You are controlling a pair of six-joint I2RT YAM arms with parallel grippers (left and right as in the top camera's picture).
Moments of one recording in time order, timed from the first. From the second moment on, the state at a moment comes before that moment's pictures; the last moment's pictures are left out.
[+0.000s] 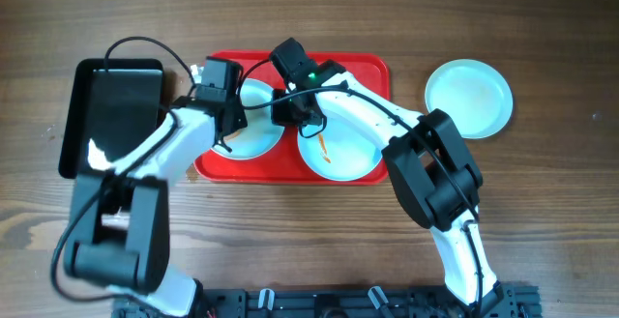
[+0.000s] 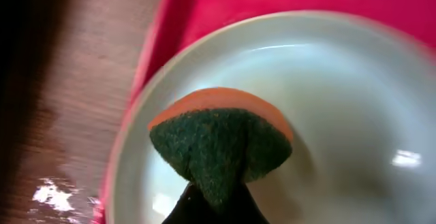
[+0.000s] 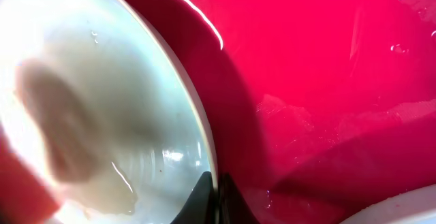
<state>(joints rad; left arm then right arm) -0.22 1.72 1.00 -0.41 -0.19 -0.42 0.66 2.25 1.69 -0.68 -0.20 0.66</state>
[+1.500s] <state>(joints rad) -0.08 1.77 1.03 -0.47 -0.10 -0.32 0.66 2.25 1.69 -0.69 -0.20 0.66</state>
